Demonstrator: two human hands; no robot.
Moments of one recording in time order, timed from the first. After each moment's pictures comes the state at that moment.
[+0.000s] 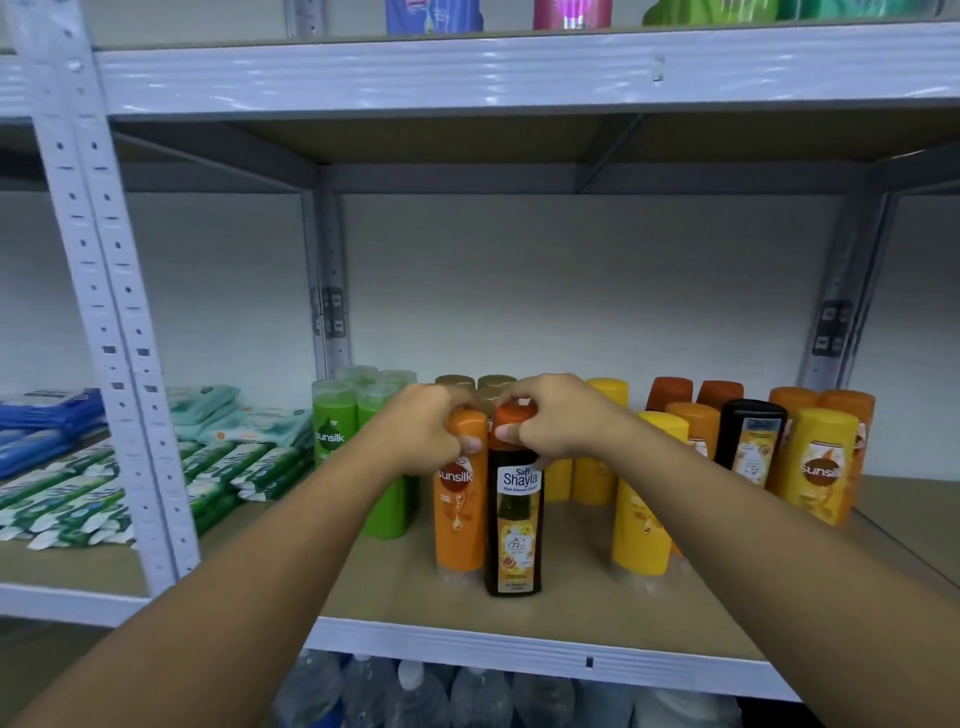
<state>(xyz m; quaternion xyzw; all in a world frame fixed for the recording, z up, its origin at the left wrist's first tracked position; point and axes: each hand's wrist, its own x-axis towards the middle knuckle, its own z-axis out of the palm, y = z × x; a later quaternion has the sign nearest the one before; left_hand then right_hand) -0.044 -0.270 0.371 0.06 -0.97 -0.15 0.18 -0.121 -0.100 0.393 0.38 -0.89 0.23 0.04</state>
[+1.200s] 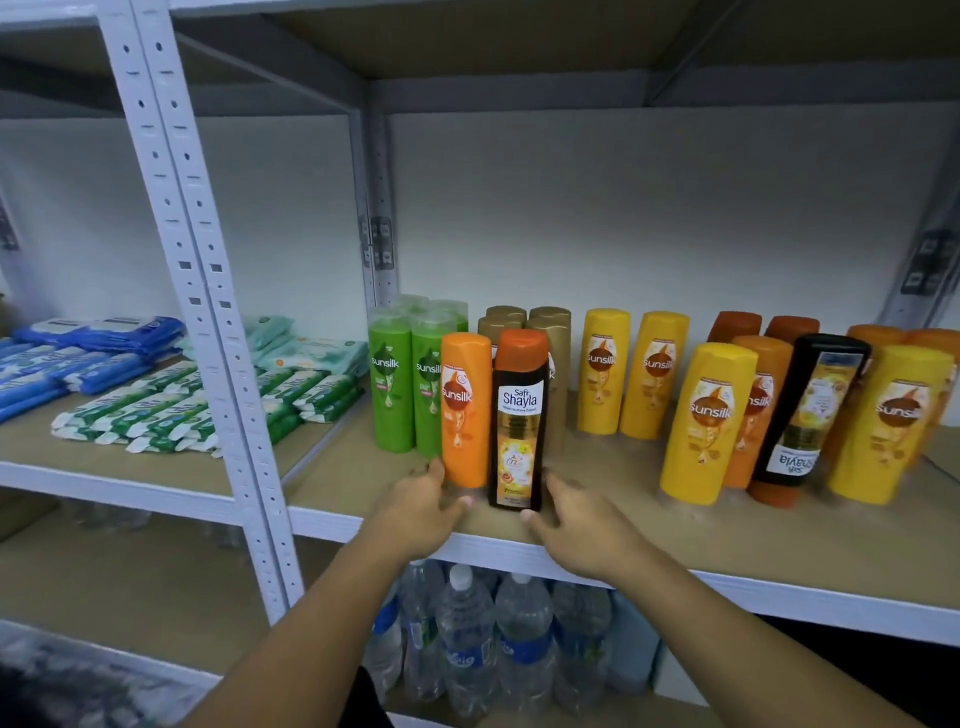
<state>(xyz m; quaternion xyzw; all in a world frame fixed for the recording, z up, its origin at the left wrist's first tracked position) 0.014 -0.309 0.191 0.21 -0.96 -0.18 0.08 -0.089 -0.102 0.200 0.37 -0.90 0.22 -0.03</state>
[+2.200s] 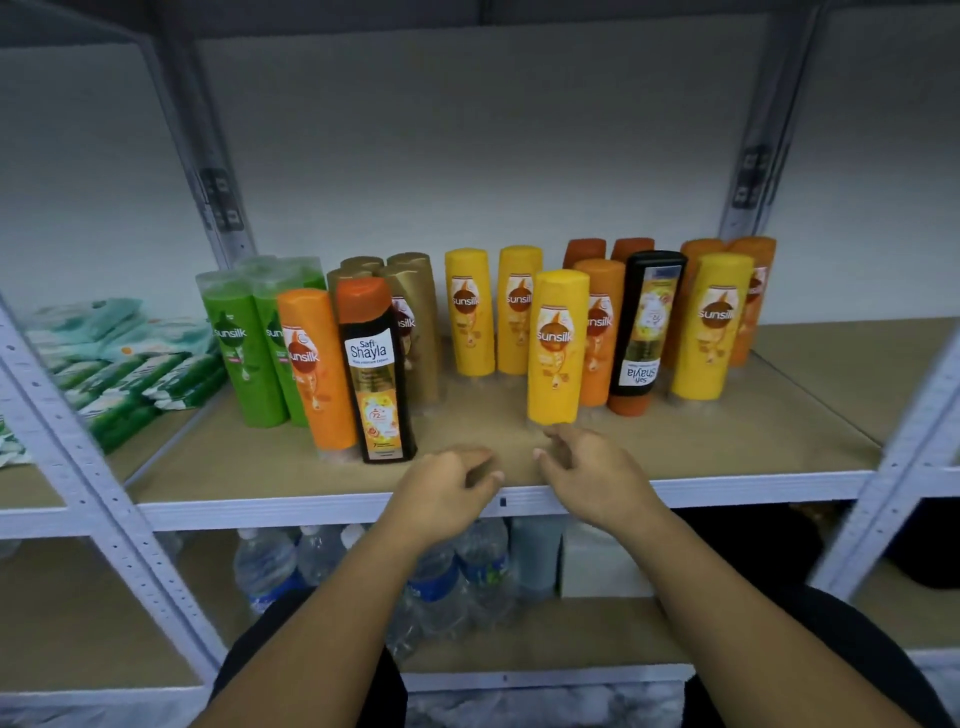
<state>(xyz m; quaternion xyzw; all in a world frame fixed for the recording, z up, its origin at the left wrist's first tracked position) -0.028 -0.146 0.195 0.02 -0.96 -0.24 0.10 -0.105 0.041 0.198 0.23 -0.93 0.29 0.04</state>
